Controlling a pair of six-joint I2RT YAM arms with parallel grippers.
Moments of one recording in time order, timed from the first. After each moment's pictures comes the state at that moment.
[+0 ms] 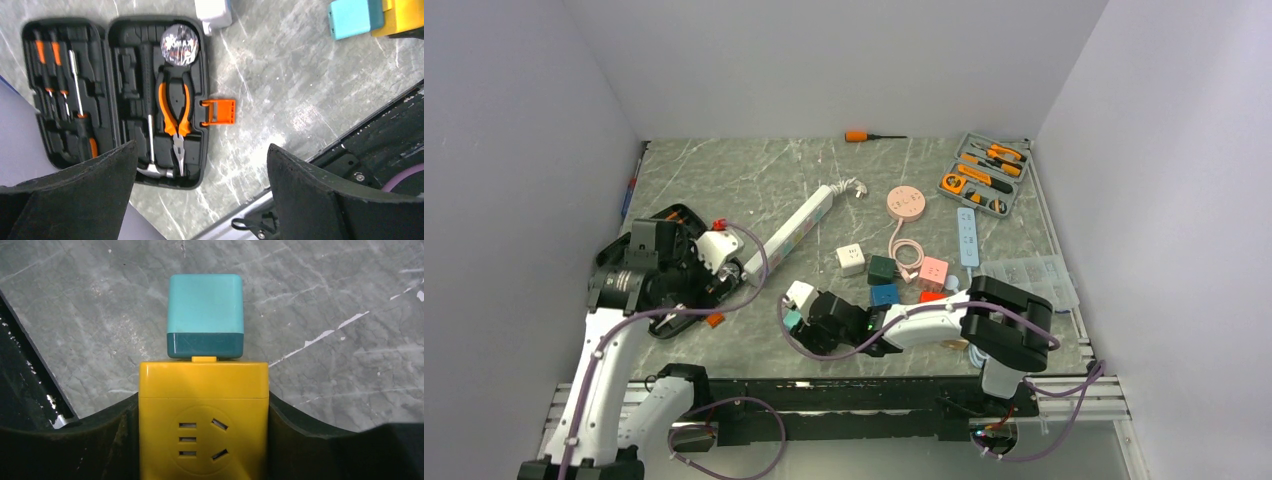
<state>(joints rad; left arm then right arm) -0.10 0.86 1.03 -1.14 0.20 0.67 1.24 1.71 0.78 0.20 0.12 0.13</state>
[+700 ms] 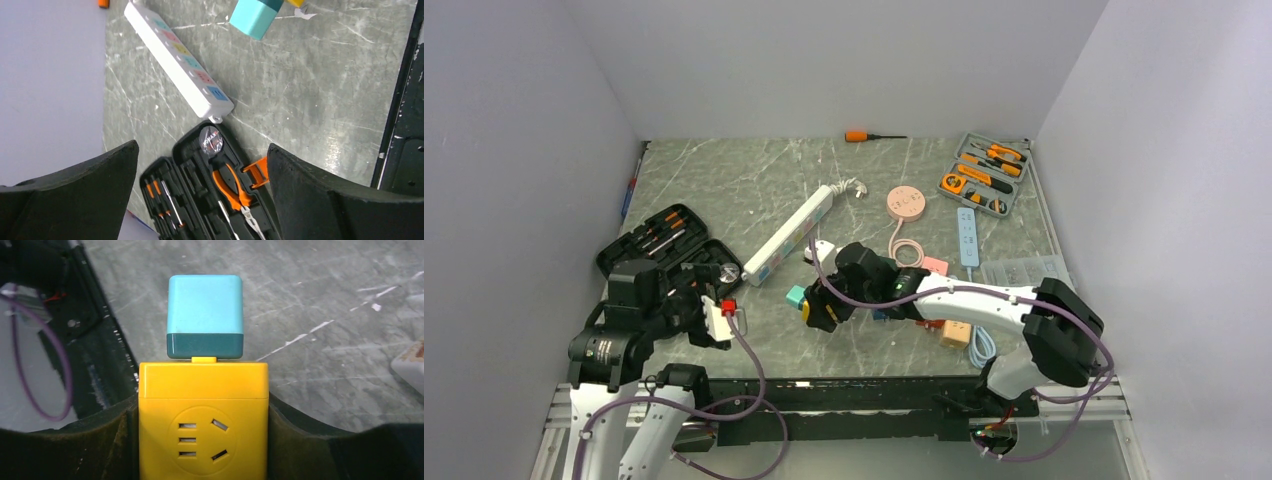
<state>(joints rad) -0.10 0.52 0.93 -1.14 0.61 1.29 1.04 1.48 0.89 -0.09 -0.21 0.21</state>
